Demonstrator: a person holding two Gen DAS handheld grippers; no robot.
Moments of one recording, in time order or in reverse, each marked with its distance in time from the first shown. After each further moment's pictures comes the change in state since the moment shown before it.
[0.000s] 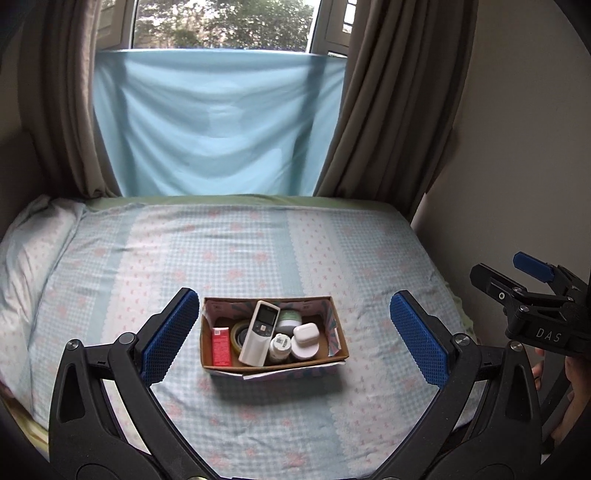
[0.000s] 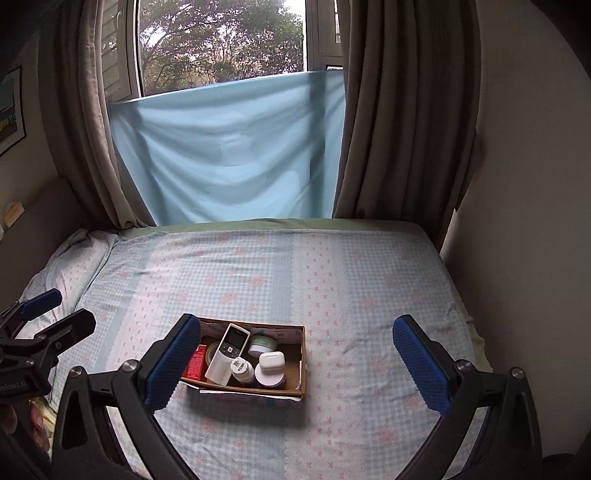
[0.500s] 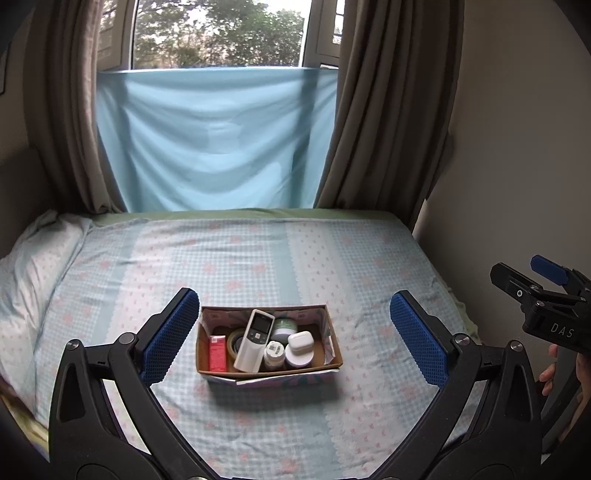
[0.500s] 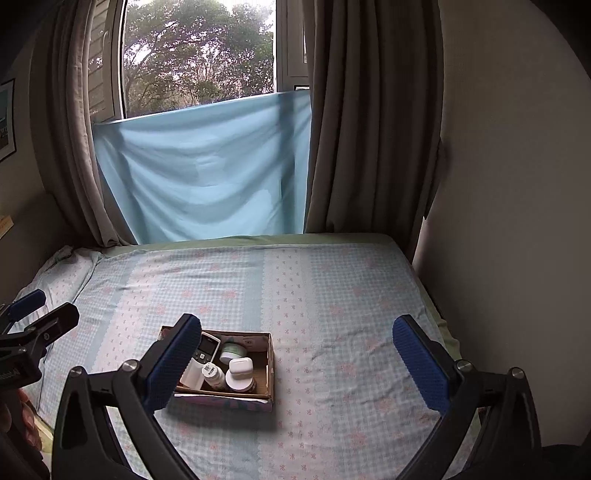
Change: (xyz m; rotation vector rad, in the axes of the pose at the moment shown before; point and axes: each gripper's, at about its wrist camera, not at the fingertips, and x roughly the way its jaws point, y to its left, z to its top) left arm -0.014 -0.043 -0.010 0.039 -0.050 0.041; right arm -0.030 -0.047 -0.018 0.050 -0.069 -0.046
